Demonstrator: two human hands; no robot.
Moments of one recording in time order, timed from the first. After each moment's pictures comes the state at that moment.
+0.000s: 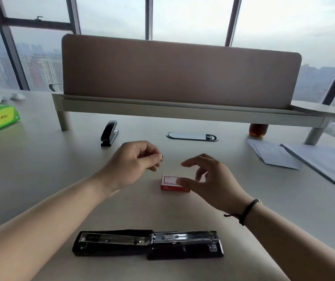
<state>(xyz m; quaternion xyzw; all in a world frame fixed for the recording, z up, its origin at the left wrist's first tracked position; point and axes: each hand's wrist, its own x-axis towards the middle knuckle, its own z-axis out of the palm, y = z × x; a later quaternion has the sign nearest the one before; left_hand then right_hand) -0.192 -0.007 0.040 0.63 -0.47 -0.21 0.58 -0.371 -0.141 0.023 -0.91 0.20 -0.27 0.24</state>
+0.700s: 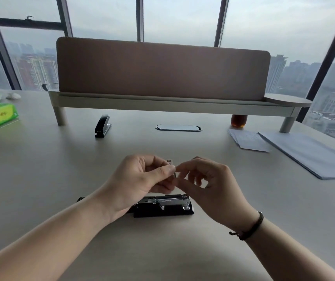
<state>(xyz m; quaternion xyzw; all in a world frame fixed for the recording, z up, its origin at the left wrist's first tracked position) -0.311 0.047 0.050 0.55 -0.42 -0.35 0.63 -0.453 -0.071 0.031 -0.85 0.10 -0.39 0.35</state>
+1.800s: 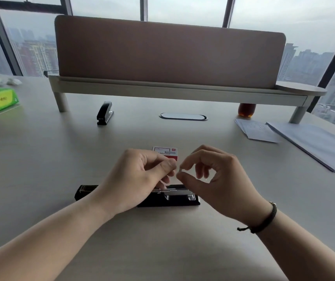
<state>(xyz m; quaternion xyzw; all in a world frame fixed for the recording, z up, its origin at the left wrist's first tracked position) -0.306 0.054 0.034 0.65 -0.47 -0.22 0.56 -0.455 -0.071 0.034 -0.89 0.08 -0.36 0.26</state>
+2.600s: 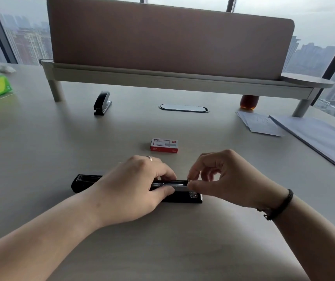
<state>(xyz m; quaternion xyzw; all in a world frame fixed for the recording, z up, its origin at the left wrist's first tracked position) -0.301 0.065 0.020 0.73 -0.63 -0.02 0.26 -0.463 -0.095 0.033 -0.92 0.14 -0.16 0.33</state>
